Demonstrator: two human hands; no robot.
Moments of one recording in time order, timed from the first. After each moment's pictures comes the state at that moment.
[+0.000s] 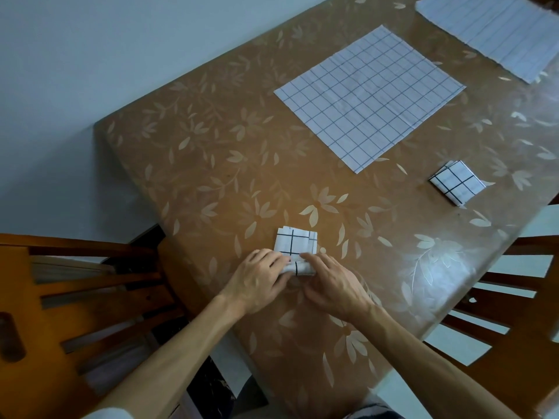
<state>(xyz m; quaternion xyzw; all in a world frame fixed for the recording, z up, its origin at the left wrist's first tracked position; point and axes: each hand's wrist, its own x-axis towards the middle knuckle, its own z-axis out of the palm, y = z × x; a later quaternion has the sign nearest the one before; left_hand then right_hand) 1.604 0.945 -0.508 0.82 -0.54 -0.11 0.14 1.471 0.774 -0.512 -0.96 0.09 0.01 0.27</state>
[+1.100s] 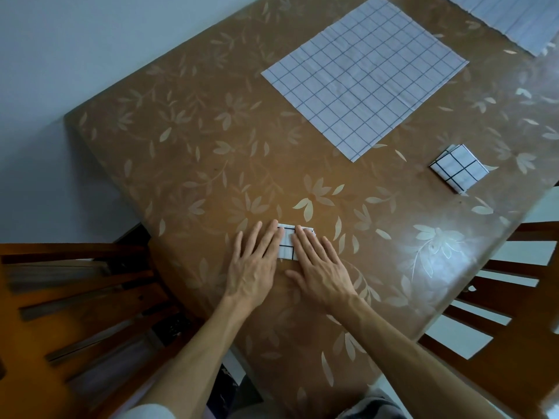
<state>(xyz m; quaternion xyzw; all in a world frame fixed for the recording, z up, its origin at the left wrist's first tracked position) 1.606 0.931 -0.552 0.89 -0.45 -0.11 0.03 1.489 0.782 -0.551 -0.98 0.13 0.12 0.10</state>
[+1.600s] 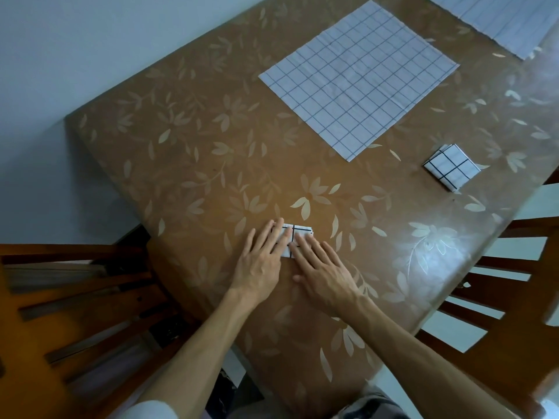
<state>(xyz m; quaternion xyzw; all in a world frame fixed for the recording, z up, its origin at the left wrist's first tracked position) 1.603 0.916 -0.546 0.87 -0.48 -0.10 0.07 1.475 0.776 -0.539 -0.98 0.08 0.13 0.10</state>
